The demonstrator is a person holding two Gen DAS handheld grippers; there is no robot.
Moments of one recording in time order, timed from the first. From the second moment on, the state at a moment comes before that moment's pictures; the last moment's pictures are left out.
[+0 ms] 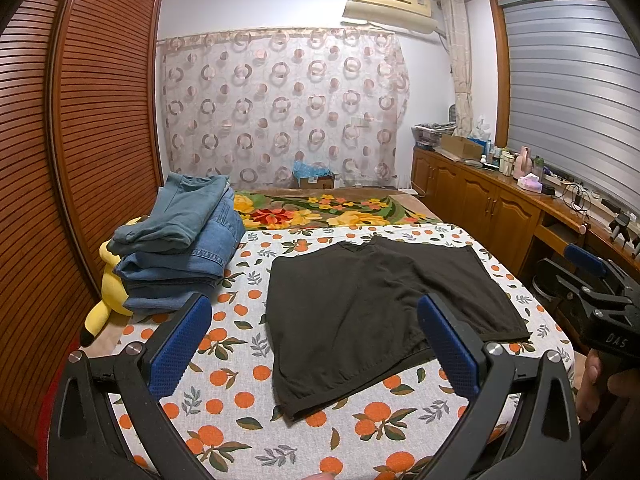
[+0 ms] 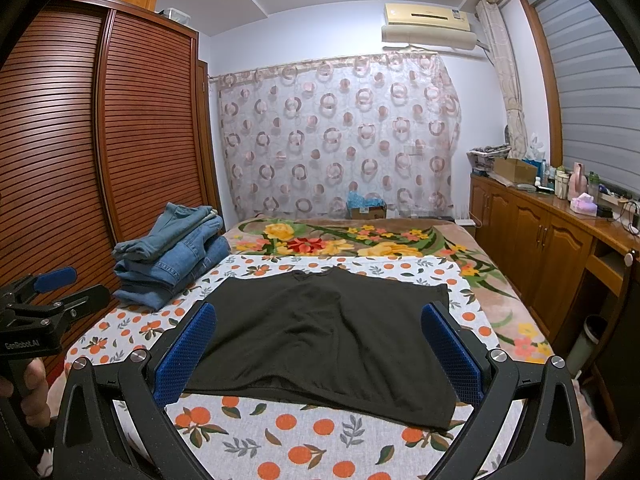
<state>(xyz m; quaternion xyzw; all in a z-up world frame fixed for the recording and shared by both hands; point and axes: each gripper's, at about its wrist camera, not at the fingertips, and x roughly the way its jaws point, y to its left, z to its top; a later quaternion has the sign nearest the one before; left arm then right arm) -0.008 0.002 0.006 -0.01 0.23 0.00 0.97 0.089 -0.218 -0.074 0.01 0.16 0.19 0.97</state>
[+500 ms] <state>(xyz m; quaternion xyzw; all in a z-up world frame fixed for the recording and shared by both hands) -0.008 0.001 0.006 -0.01 0.23 0.00 0.97 0.089 -0.218 -0.074 0.01 0.16 0.19 0.97</state>
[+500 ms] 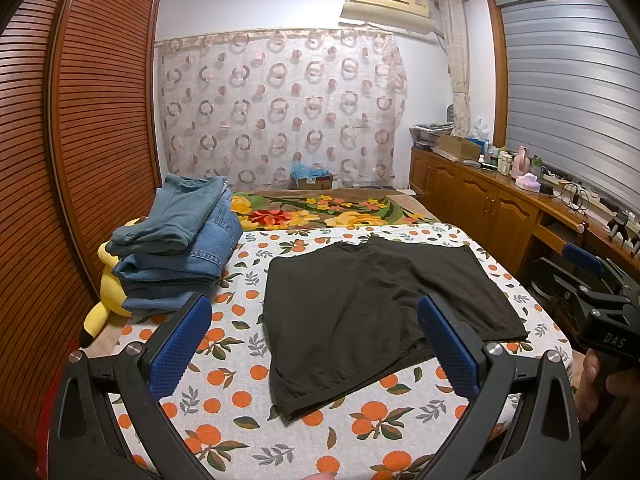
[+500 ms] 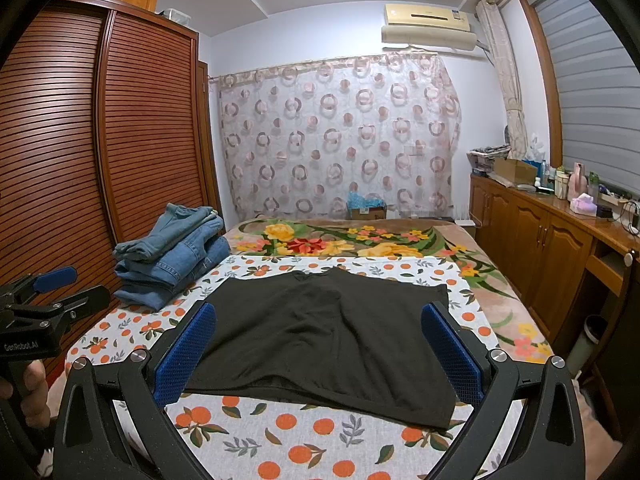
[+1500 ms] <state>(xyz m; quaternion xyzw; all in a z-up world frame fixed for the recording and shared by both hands) 0.047 -0.014 -0.011 0.01 0.29 -0.04 0.96 0.124 -0.230 -0.076 -0.01 0.20 0.18 0.96</state>
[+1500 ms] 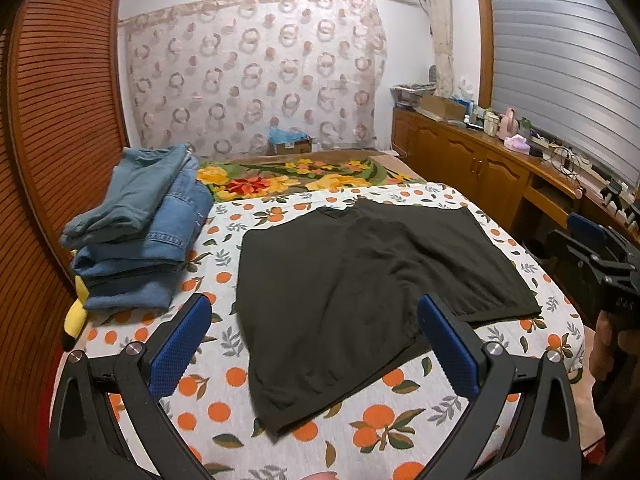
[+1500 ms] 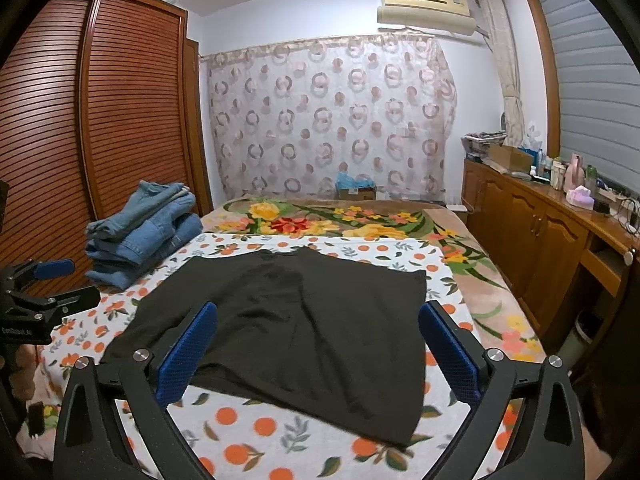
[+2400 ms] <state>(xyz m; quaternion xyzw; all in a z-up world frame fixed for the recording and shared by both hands) 0.131 -0.027 -0.061 0.02 0.37 -0.09 0.92 0.238 -0.257 -0.074 -0.04 0.32 0.18 0.93</state>
